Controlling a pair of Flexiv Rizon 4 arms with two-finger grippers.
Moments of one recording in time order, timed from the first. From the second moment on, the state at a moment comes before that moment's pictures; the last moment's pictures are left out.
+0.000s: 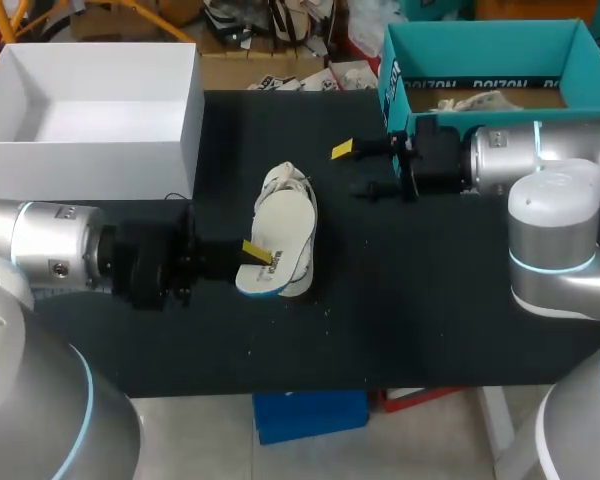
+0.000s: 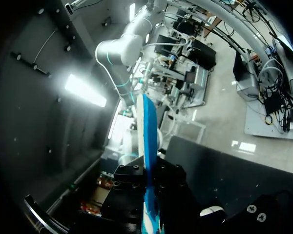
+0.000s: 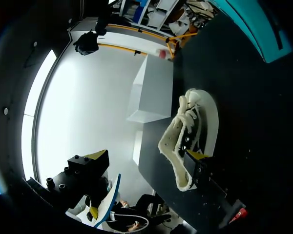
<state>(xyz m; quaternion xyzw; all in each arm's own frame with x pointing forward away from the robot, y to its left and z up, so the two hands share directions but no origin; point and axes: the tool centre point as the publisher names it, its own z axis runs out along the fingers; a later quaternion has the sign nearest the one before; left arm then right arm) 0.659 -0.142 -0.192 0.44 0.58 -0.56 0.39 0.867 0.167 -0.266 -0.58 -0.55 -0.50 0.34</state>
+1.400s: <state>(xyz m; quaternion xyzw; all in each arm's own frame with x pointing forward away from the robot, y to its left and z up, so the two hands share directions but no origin) 0.767 -0.143 -0.286 0.53 0.52 -0.40 0.53 0.867 0.167 -0.266 -0.58 -0.55 -0.50 0.34</state>
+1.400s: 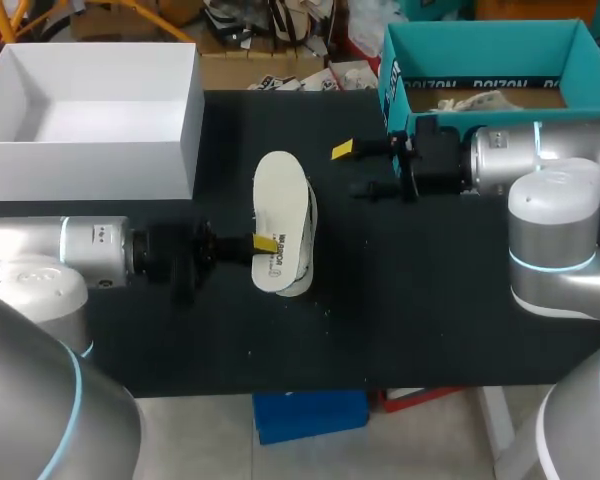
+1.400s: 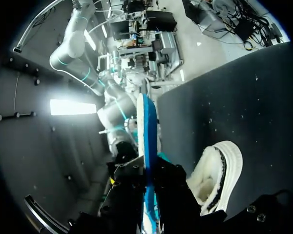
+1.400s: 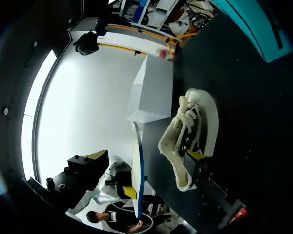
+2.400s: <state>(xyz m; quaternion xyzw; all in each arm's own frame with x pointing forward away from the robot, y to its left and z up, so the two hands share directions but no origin) 0.803 -0.151 -0.282 0.53 0.52 -0.40 0.54 0.858 0.175 -0.254 -0.52 -0.57 -0.51 0.38</state>
